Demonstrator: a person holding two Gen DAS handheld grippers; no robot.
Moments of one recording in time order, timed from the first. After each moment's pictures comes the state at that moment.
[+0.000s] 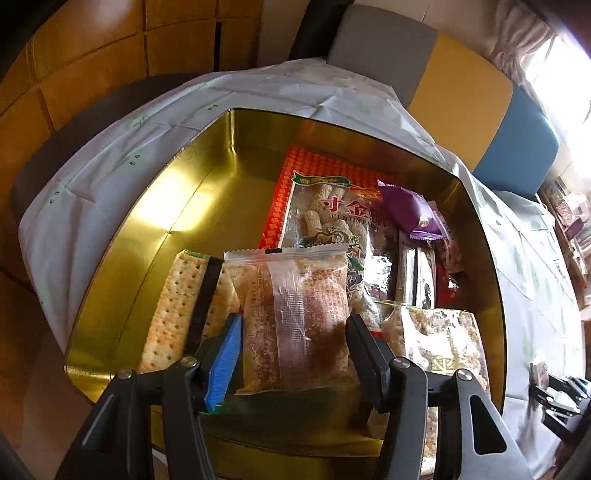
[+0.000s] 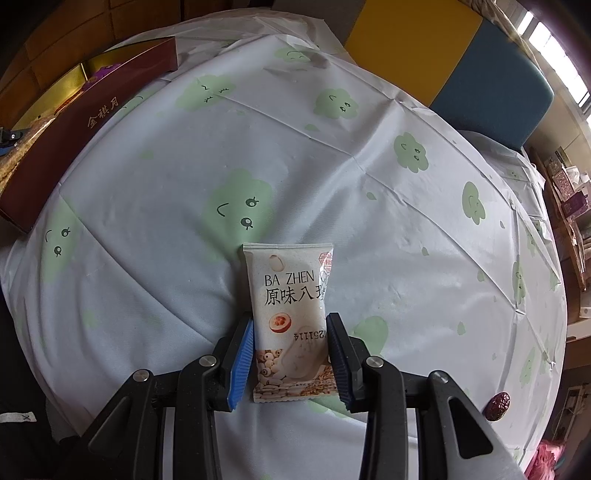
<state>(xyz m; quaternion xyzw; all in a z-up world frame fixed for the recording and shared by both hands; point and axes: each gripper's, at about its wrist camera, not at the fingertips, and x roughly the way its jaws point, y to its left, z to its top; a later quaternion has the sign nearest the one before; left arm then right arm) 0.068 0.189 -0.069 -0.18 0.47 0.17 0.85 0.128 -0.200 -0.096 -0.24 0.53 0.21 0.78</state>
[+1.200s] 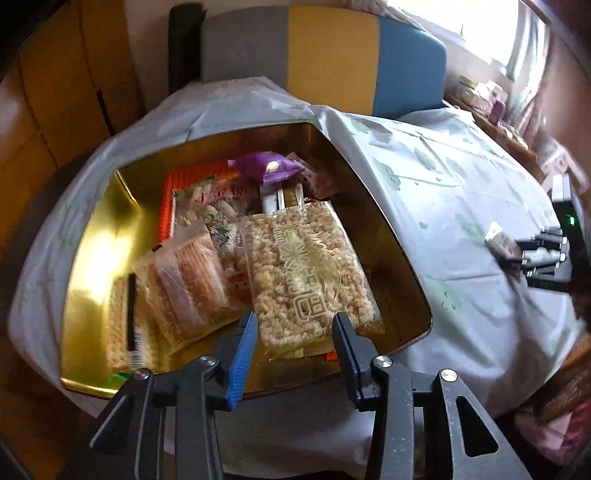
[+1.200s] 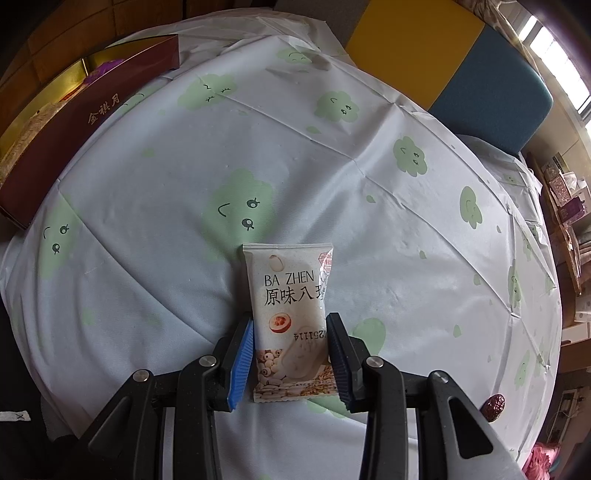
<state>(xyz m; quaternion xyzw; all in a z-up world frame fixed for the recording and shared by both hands) 0.039 0.106 -0.050 -0.03 0.47 0.00 0.88 0.127 -0.196 -0.096 -0.25 0.53 0.21 0.78</state>
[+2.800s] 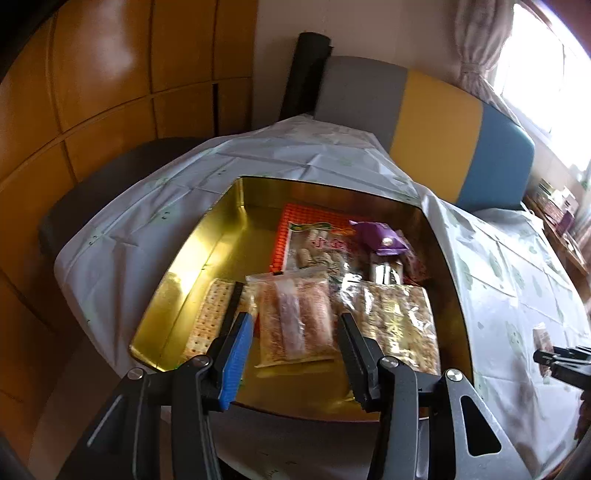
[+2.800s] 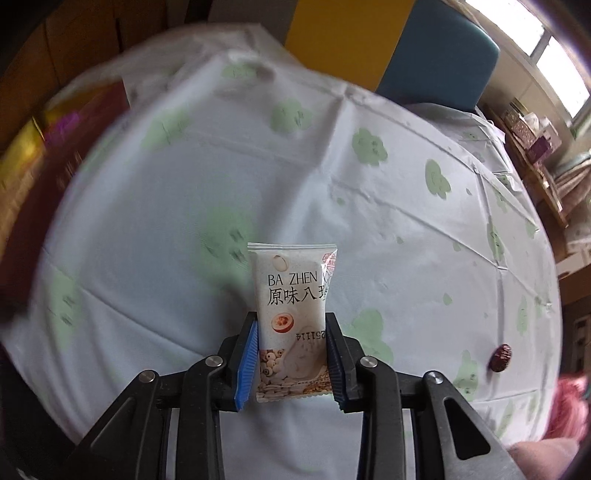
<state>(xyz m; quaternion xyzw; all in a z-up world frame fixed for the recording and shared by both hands) 0.011 0.166 -0.020 -0.13 0.38 0.18 0.90 0.140 -0.185 -0.075 -0.15 0.54 0.12 0.82</state>
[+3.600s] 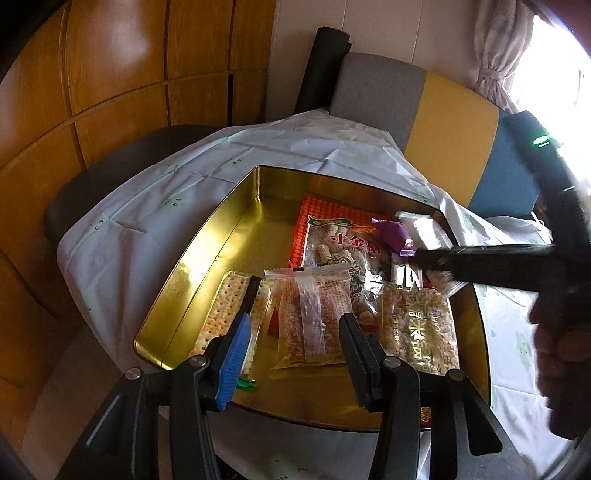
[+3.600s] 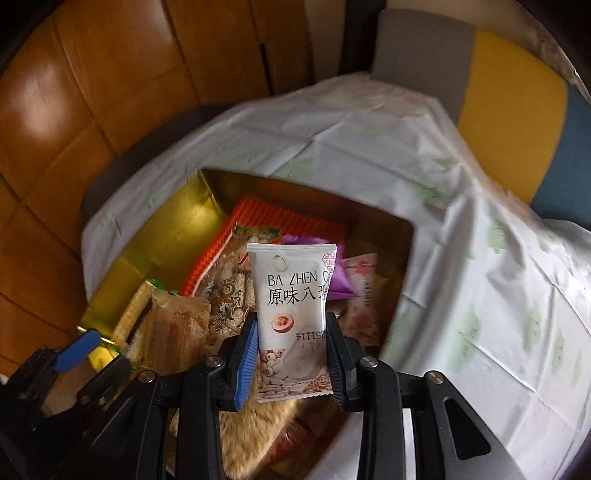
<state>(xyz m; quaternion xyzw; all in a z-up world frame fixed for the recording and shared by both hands) 0.015 0.181 -0.034 -0.15 0.39 0.20 0.89 0.167 0.076 -0.028 -0.15 0.48 0.36 0.78</state>
